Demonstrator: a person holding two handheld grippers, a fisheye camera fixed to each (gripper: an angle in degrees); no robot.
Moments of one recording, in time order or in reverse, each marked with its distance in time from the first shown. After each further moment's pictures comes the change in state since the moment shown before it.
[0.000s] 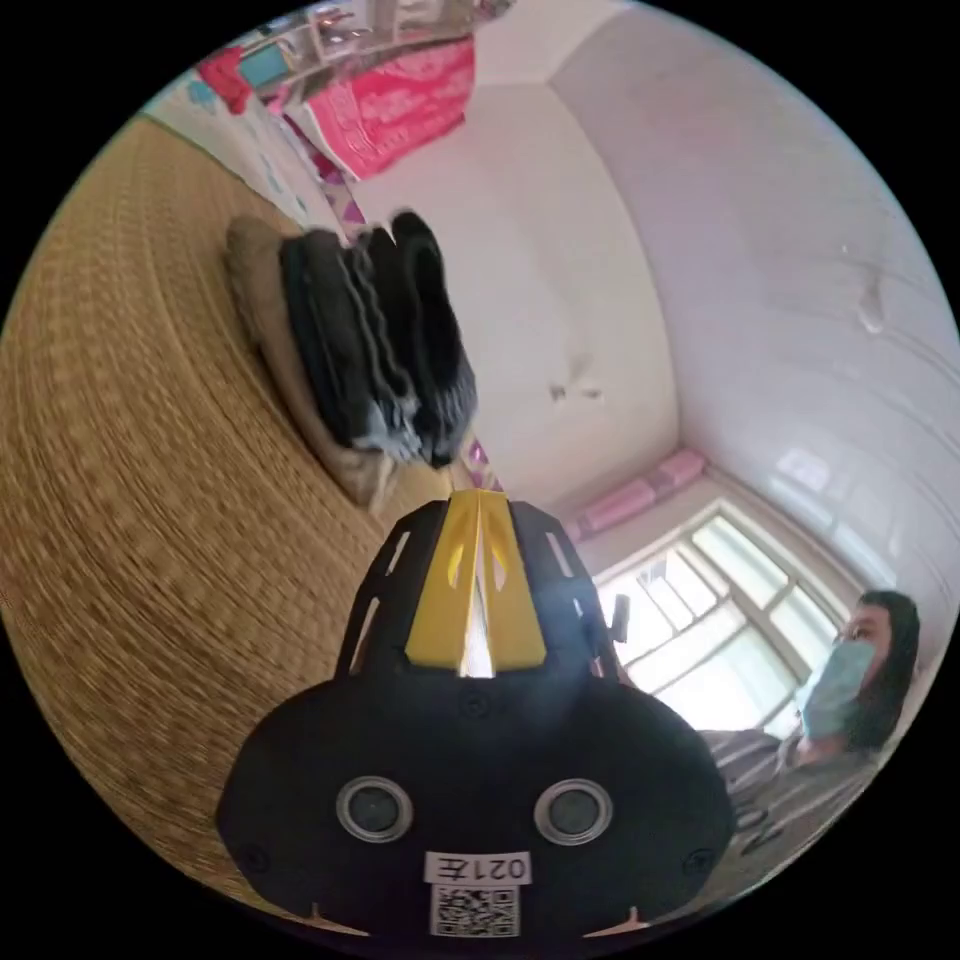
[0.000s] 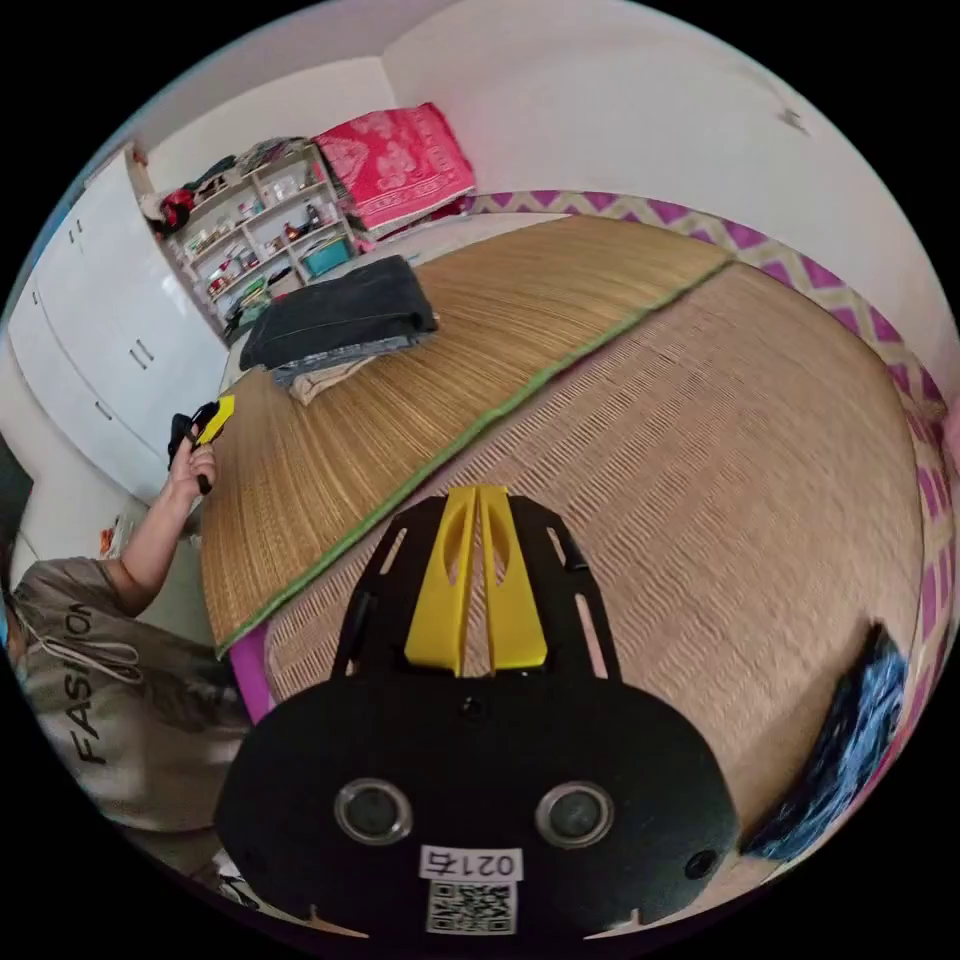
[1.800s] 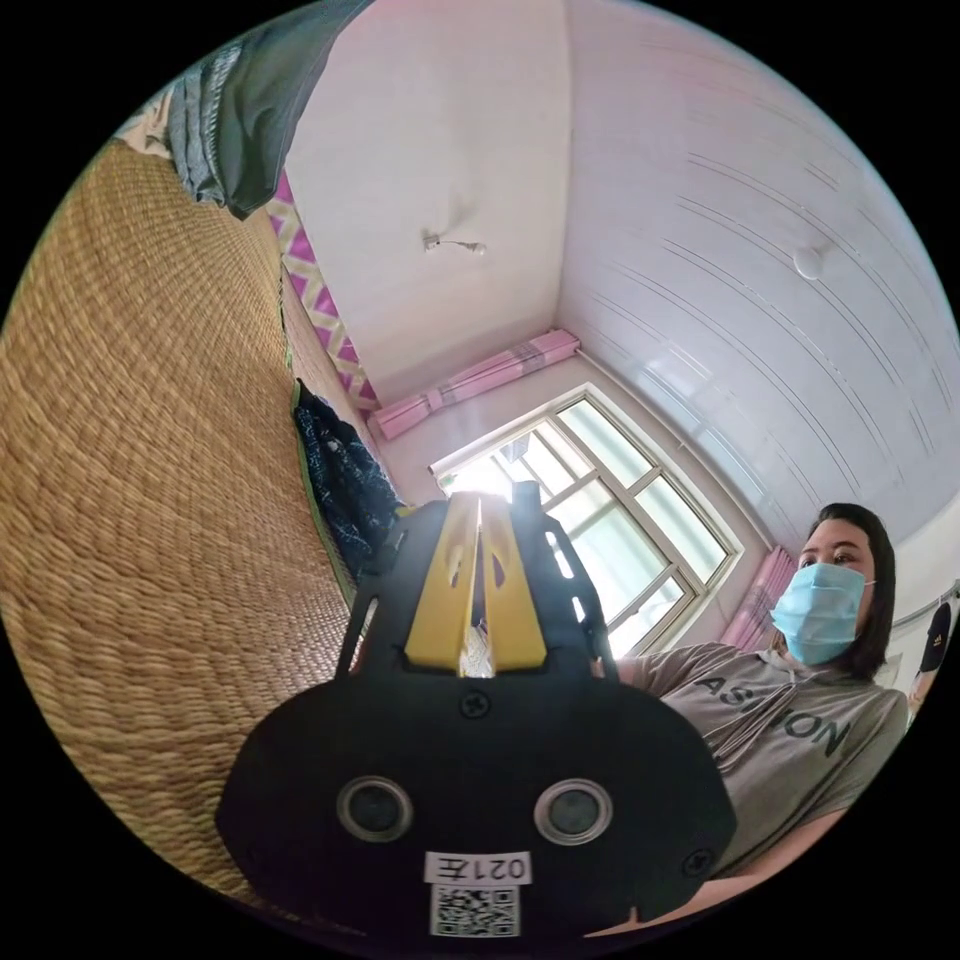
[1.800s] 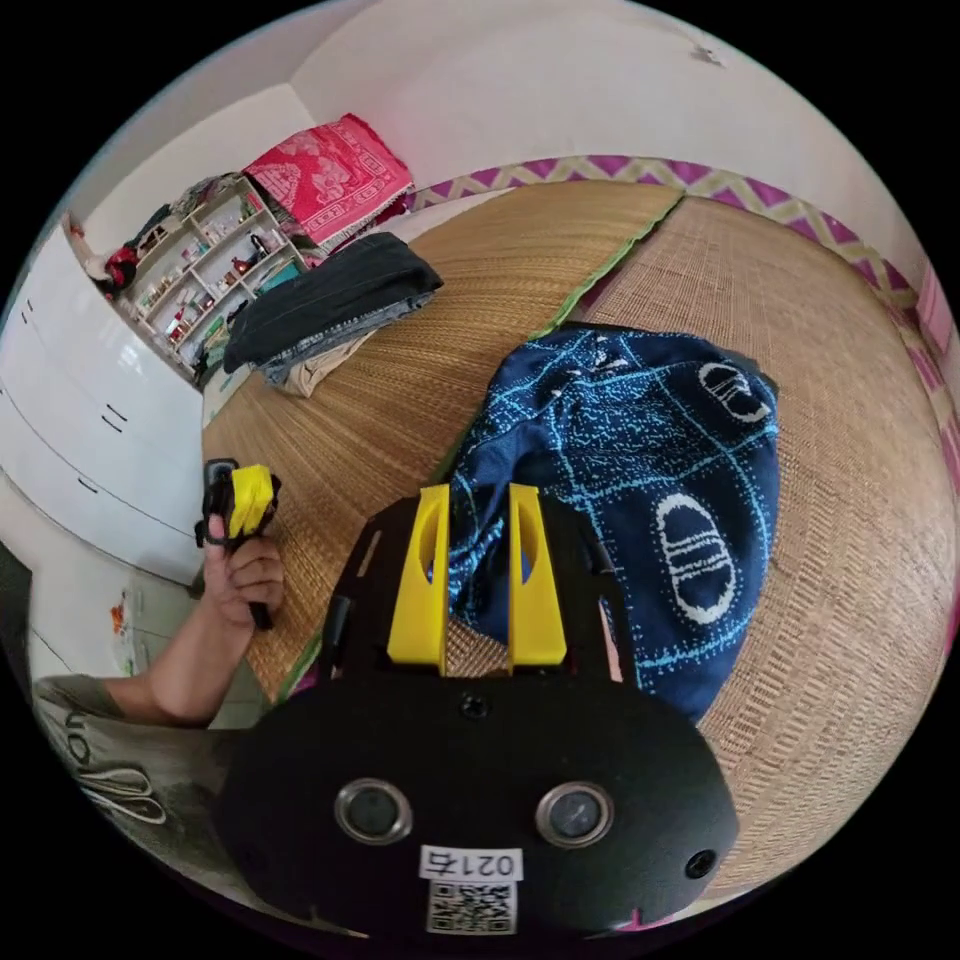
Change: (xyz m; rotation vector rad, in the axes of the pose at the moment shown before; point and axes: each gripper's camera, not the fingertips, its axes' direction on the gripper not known) left arm 0.234 0.124 0.336 -0.310 0.495 0.006; right arm -0.127 0.109 -0.026 -0.006 0.008 0.213
